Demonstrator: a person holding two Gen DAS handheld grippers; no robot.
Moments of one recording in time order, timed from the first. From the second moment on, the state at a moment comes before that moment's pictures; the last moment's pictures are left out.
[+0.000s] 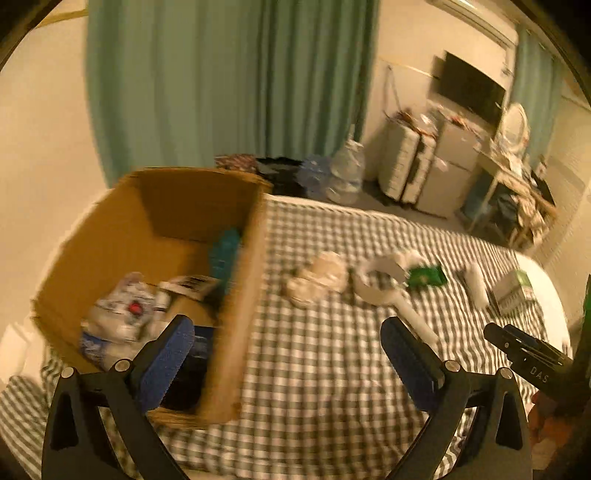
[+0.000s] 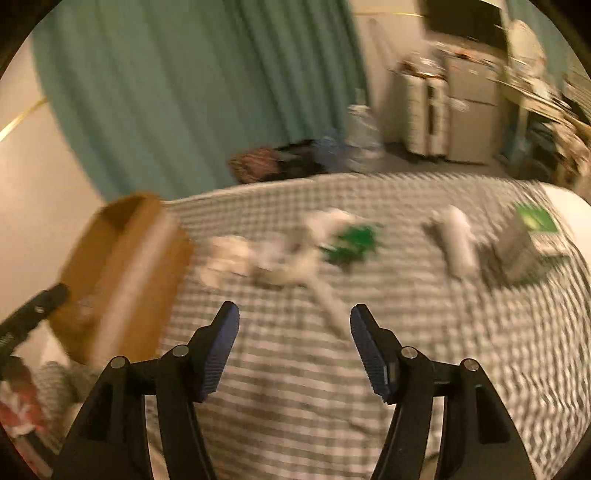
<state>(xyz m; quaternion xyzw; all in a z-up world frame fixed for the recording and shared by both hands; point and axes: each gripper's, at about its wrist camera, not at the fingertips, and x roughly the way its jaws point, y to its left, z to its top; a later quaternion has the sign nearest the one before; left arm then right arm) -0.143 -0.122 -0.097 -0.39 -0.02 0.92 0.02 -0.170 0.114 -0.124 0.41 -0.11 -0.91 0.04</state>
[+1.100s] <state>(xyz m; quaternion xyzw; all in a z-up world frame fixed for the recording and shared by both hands) -0.309 -0.061 -0.236 -0.44 0.08 0.89 -0.05 -0.285 0.217 -0.193 0.42 -0.10 -0.90 -0.08</state>
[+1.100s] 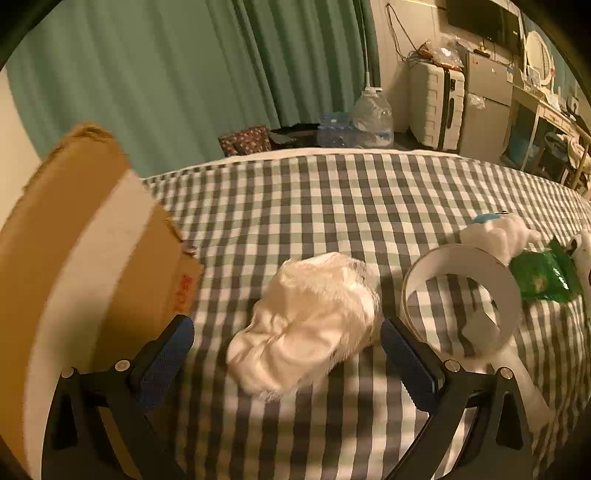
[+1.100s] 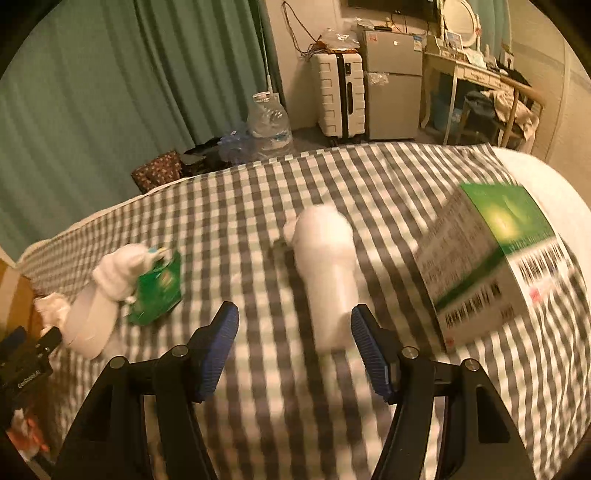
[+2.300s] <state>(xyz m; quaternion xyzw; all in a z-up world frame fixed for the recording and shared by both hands) -0.202 -0.096 -0.132 -0.37 -0.02 0.93 0.03 -0.200 0.135 -0.126 0.46 -0.07 -0.89 0.03</state>
